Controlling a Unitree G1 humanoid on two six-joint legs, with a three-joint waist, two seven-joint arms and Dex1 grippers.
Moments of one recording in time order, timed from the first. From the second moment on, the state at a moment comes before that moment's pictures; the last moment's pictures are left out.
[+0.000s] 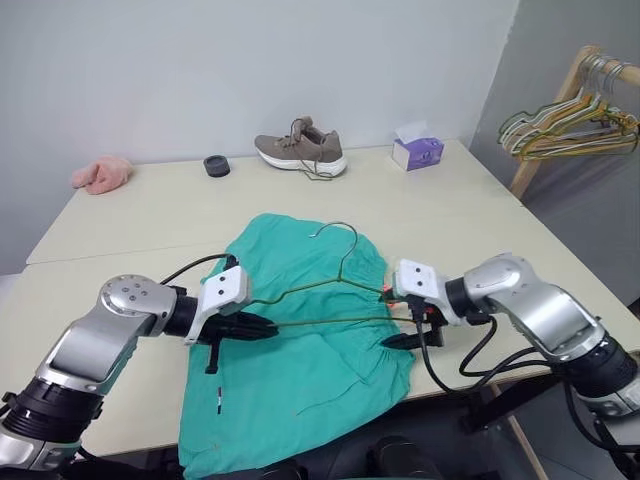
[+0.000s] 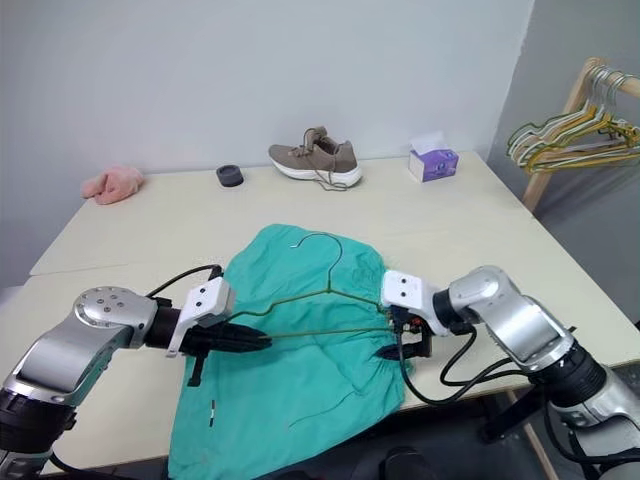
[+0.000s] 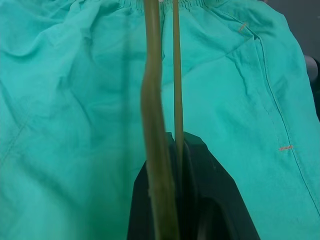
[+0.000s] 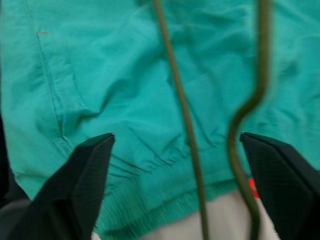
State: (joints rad) left arm -0.25 0.95 -0.12 -0.20 -0.34 0.46 -1.30; right arm -0.57 -0.73 0.50 -0.29 0.21 0.76 1.11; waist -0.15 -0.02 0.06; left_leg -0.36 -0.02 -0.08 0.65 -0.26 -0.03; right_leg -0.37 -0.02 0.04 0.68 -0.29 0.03
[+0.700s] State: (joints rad) left arm -0.25 0.89 -0.08 -0.19 -0.38 0.48 -1.25; right arm -0.61 -0.70 0.53 -0.20 0.18 0.80 1.13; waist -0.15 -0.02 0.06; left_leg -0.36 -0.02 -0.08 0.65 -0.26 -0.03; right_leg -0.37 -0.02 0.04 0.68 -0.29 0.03
